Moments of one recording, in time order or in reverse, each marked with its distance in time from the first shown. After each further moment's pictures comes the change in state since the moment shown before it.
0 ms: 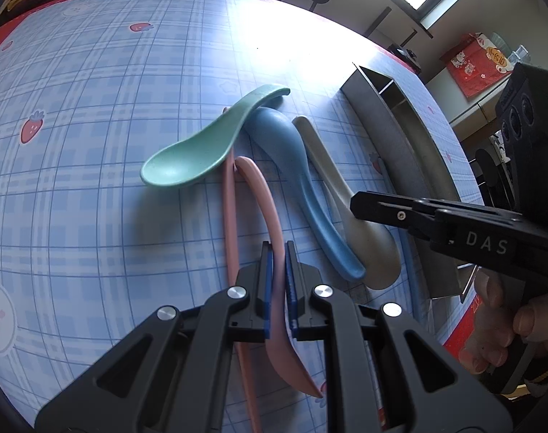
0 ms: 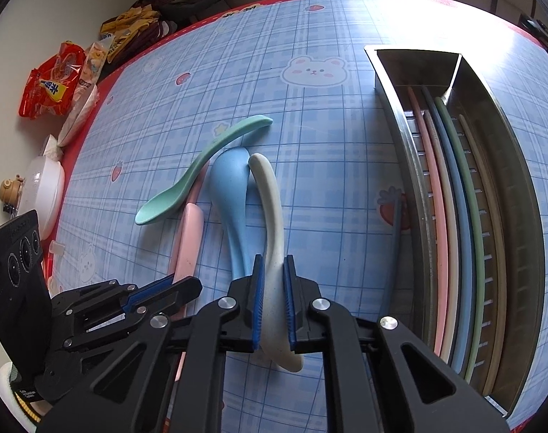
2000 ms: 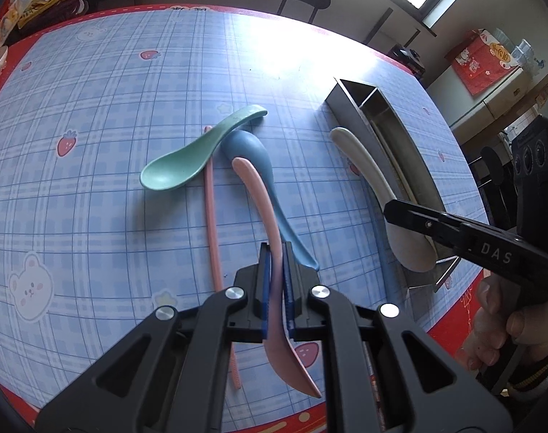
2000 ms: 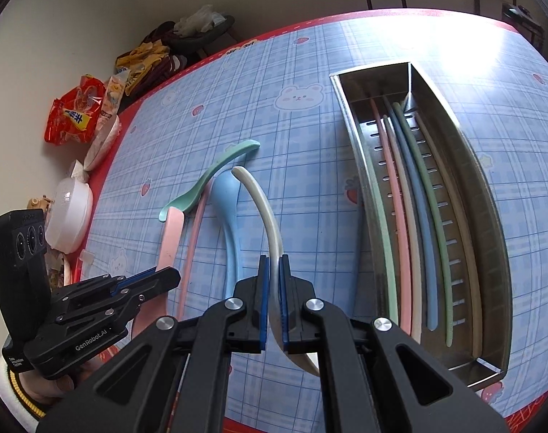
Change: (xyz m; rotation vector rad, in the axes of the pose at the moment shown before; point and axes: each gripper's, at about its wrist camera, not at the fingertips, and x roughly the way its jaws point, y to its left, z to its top) left arm -0.046 -0.033 0.009 0.022 -0.013 0.069; right arm -0.064 -0.028 -0.035 0.065 -0.147 0.070
